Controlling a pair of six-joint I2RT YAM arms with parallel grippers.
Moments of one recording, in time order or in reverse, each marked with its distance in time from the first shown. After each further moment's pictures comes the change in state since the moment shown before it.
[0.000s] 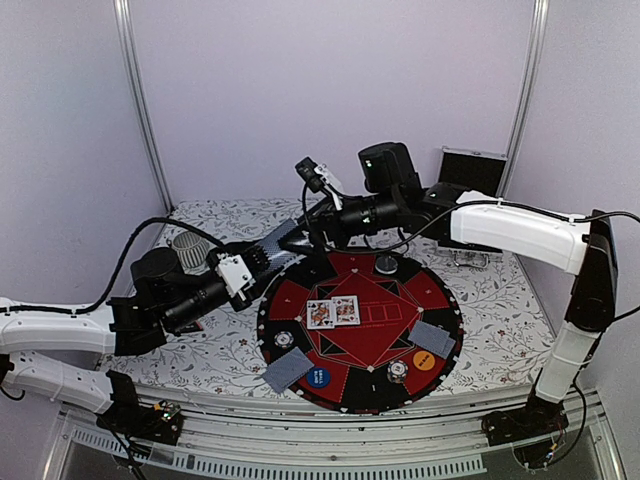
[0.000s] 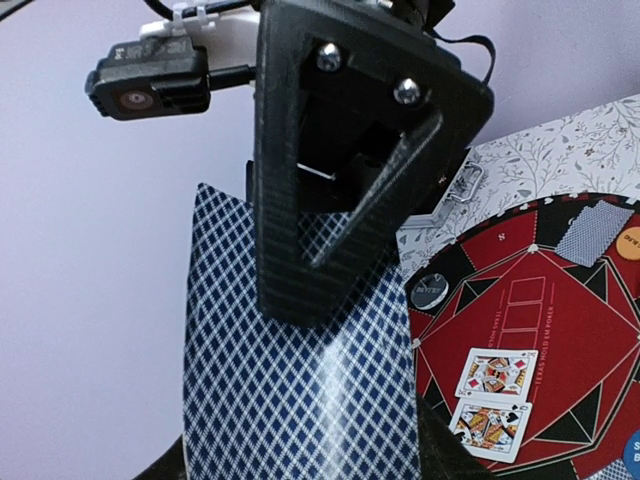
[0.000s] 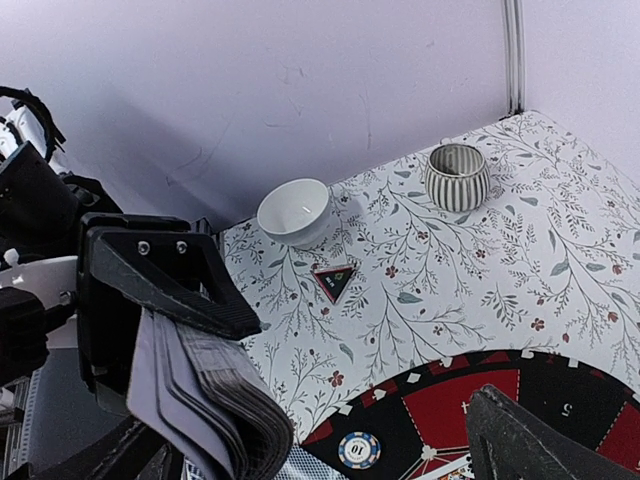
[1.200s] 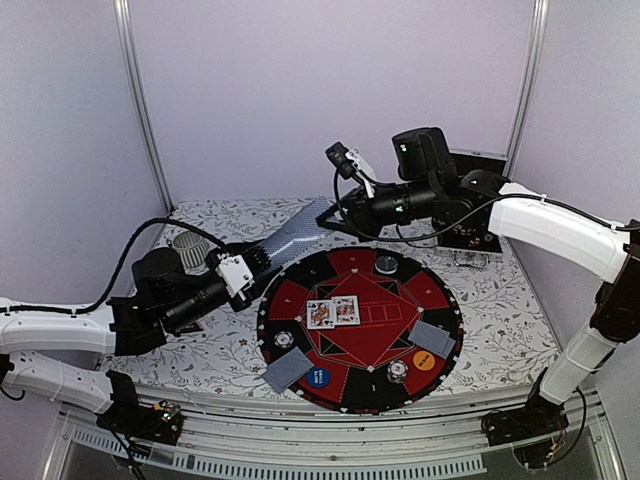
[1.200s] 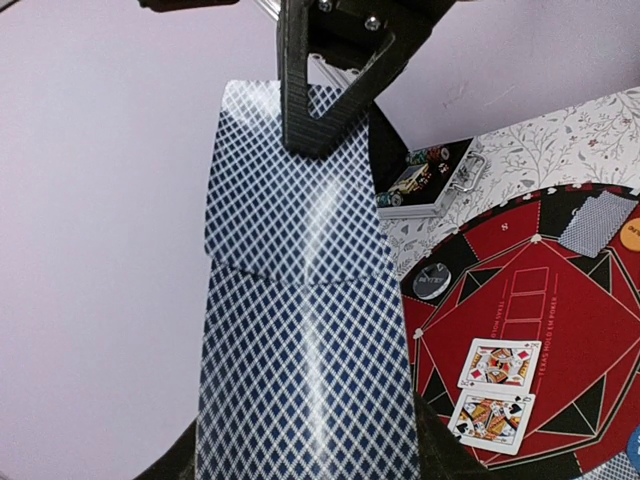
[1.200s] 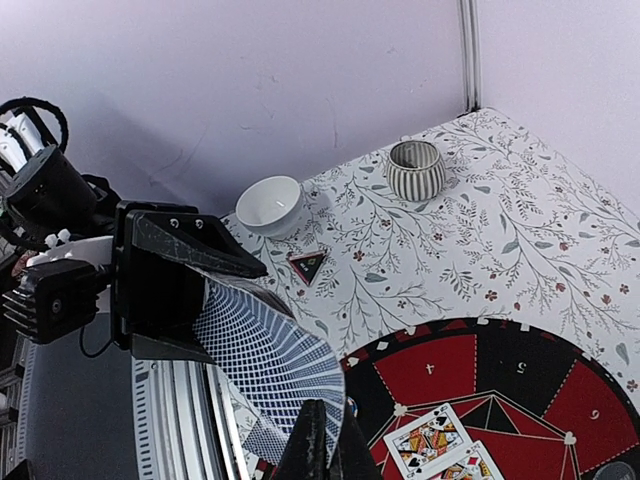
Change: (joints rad) left arm 0.000 0.000 0.000 -0.017 -0.007 -0.001; right arm -0.039 -0.152 -0.044 -0.148 0.063 -0.032
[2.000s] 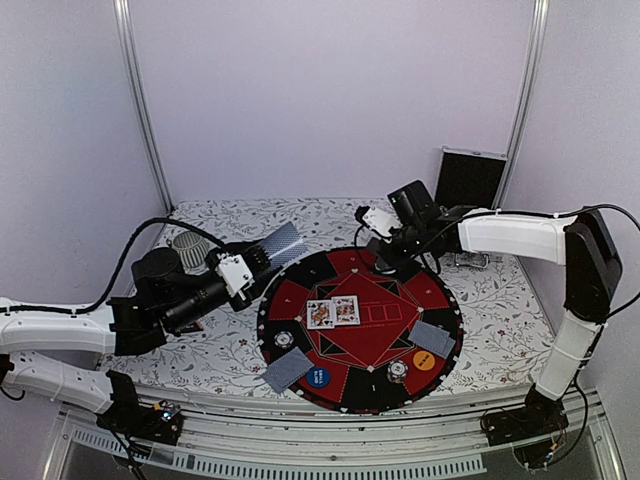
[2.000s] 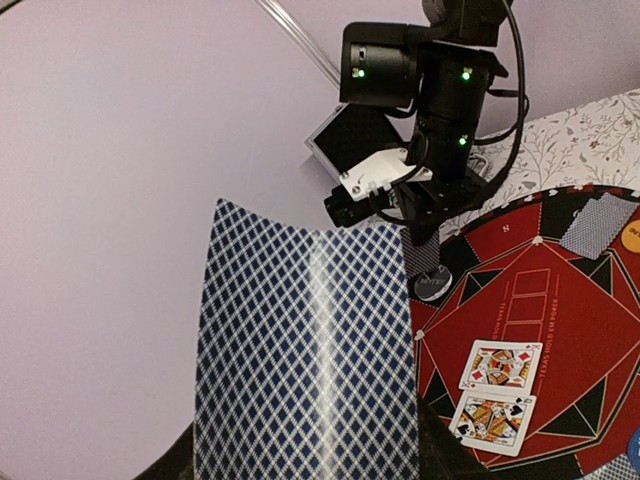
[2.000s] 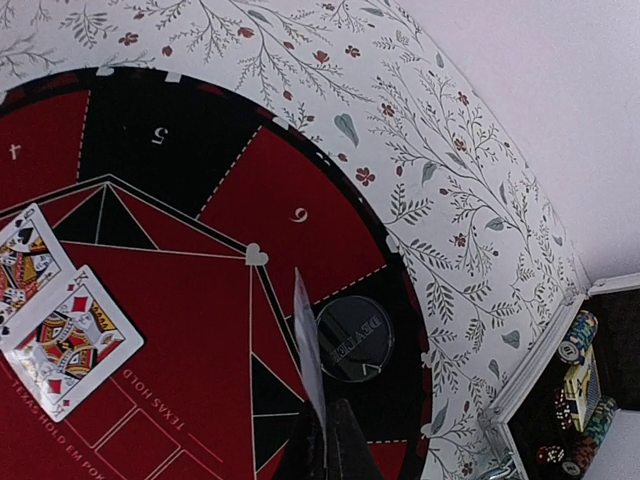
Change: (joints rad) left arm 0.000 0.000 0.000 0.004 -0.011 0.000; right arm -0.163 0.146 -0.220 0.016 0.644 -0.427
